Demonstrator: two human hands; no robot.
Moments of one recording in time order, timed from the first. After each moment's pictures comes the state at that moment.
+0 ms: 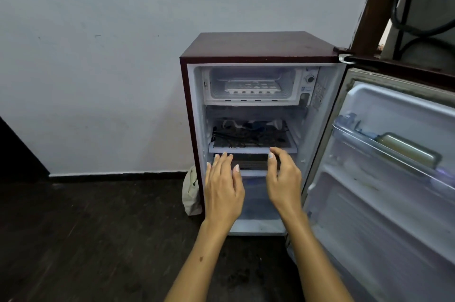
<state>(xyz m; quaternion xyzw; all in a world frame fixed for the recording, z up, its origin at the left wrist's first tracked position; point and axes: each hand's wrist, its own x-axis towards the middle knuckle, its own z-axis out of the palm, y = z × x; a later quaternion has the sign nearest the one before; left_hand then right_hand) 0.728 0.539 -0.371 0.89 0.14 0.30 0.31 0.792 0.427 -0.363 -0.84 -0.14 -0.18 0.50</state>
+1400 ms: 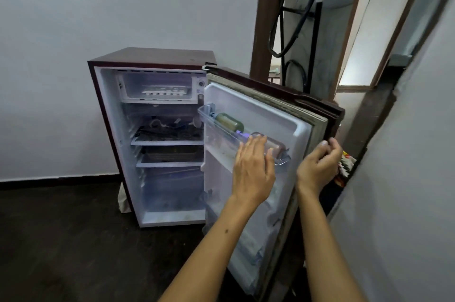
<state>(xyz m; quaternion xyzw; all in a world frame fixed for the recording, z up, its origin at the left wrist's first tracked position) 0.672 0.083 -0.291 0.87 -0.03 0.32 0.36 0.738 -0.025 -0.295 -0.66 0.12 -0.43 0.60</state>
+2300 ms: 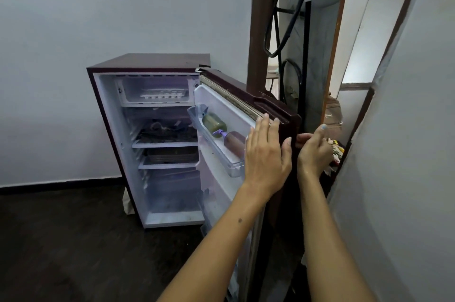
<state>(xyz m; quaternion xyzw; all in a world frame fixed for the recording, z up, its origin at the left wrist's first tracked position) 0.678 0.029 -0.265 0.88 -0.06 0.38 0.28 0.743 -0.053 -0.269 -0.66 0.14 -0.28 0.68</state>
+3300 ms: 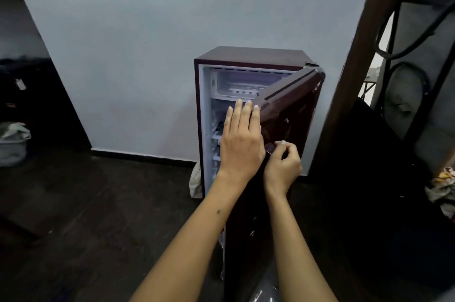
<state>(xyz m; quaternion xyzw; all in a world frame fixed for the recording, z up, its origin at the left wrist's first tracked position) 0.621 0.340 -0.260 0.87 0.10 0.49 -0.02 0.668 0.277 -0.309 -0.69 0.00 -0.23 0.68</state>
